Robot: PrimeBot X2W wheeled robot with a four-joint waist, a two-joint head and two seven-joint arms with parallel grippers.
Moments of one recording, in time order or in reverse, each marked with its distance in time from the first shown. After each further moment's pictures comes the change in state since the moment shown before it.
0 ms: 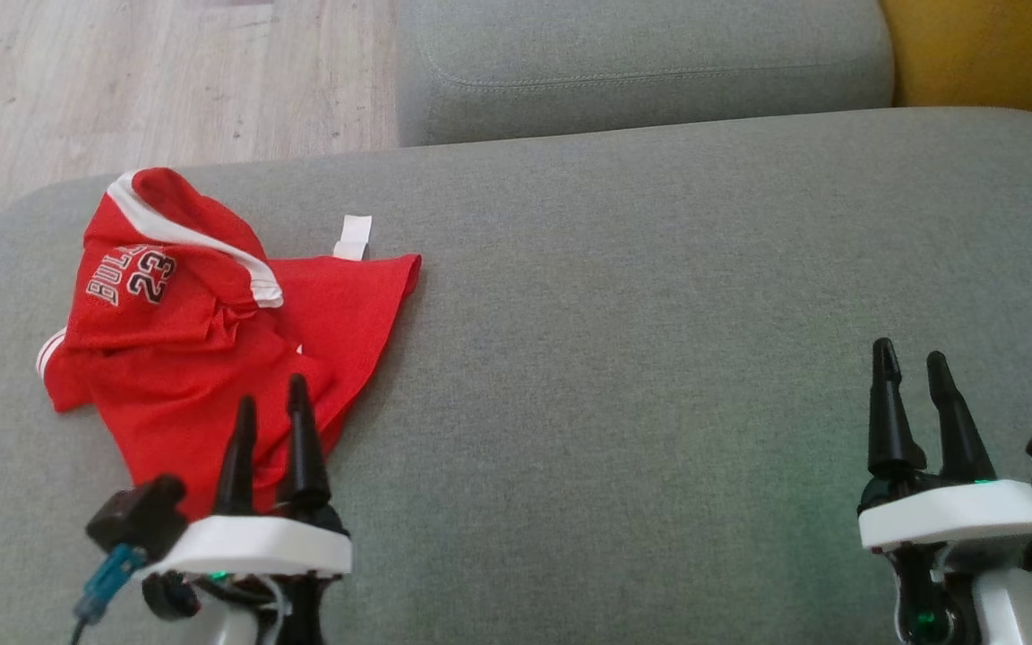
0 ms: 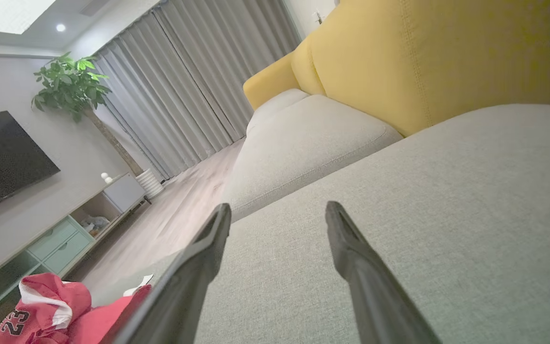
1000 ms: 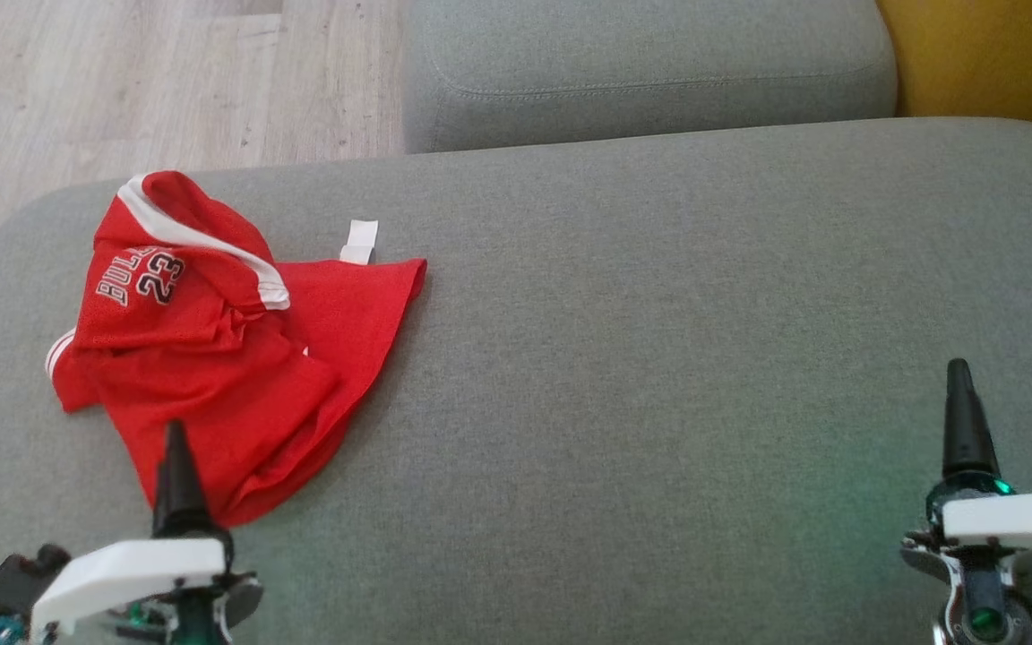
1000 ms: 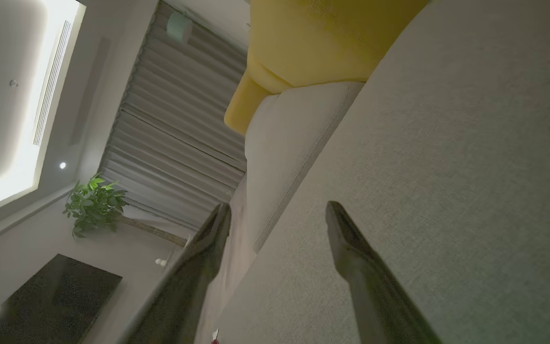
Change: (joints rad) left arm 0.028 -0.002 0.190 0.039 -0.501 -0.026 0.081; right arm -0.001 0.000 -0.091 0.062 0.534 0.000 0.079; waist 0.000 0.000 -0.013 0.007
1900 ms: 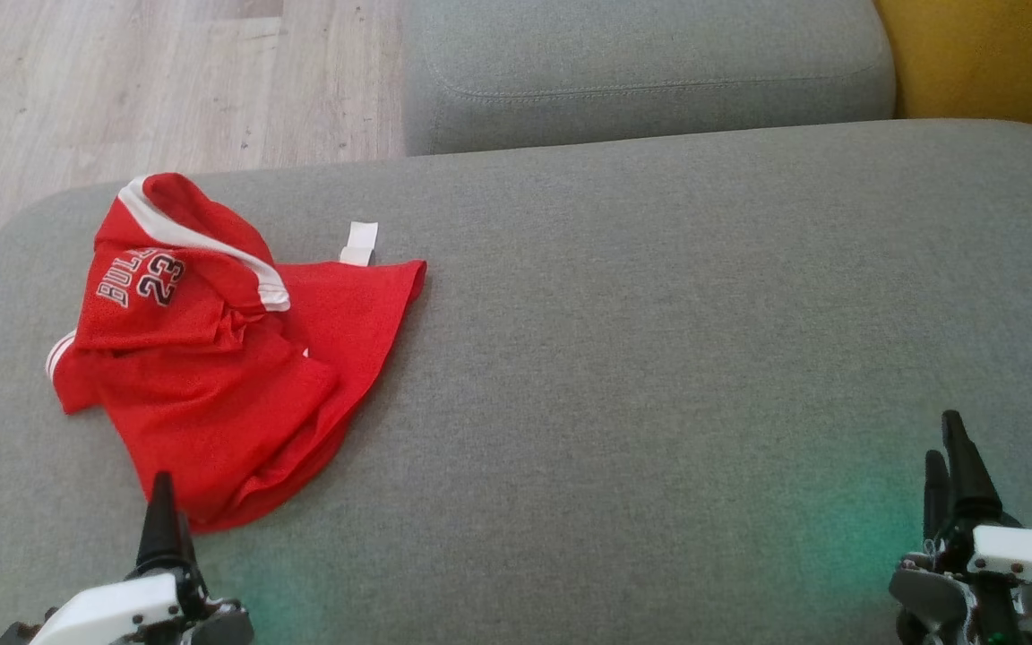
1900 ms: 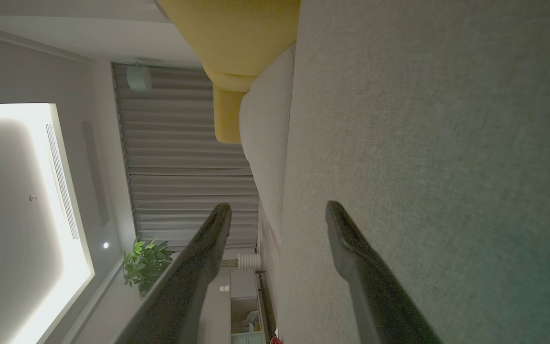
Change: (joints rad) left arm 0.001 0.000 0.047 0.139 -0.361 -0.080 0.080; right arm 0.002 0.000 0.000 0.131 0.462 0.000 0.079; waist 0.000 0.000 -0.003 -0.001
